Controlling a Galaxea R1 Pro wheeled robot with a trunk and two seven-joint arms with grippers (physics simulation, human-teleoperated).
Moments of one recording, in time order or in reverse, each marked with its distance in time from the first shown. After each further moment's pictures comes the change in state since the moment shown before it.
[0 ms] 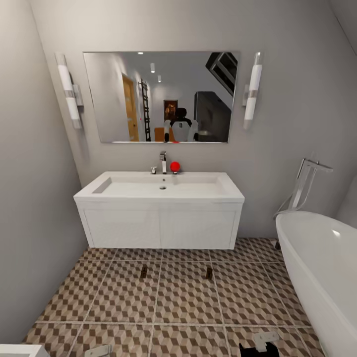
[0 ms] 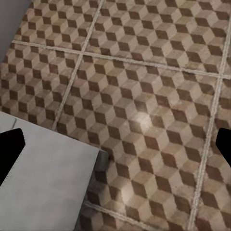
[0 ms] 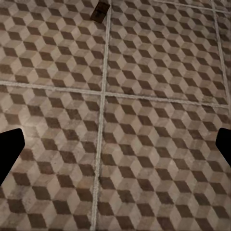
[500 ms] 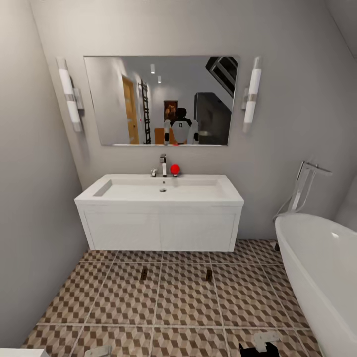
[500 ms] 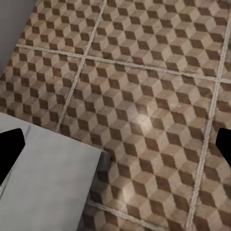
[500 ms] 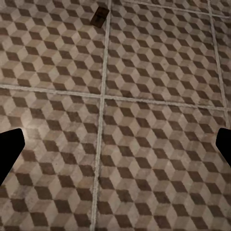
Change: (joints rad) left arm 0.000 0.000 0.000 0.000 0.000 0.000 0.001; right arm 0.000 0.000 0.000 0.000 0.000 0.000 0.000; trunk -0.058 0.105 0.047
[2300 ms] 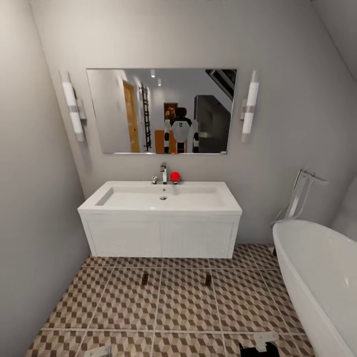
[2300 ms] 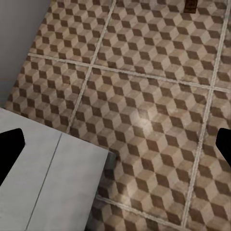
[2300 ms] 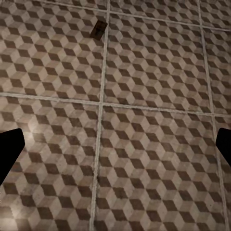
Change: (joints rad) left arm 0.002 0.000 0.000 0.000 0.000 0.000 0.000; right arm 0.000 0.000 0.000 0.000 0.000 0.000 0.000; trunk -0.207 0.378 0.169
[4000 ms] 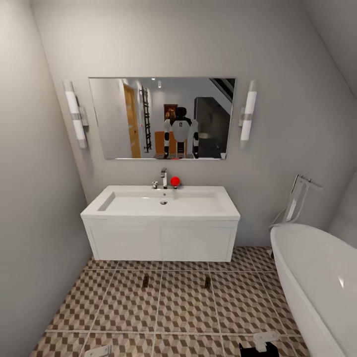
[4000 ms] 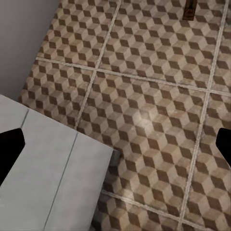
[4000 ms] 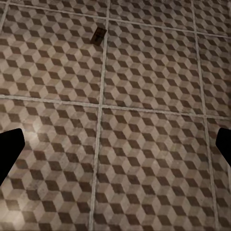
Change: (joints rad) left arm 0.000 0.000 -0.001 0.000 0.000 0.000 0.000; right arm 0.000 0.000 0.000 0.000 0.001 0.000 0.000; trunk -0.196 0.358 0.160
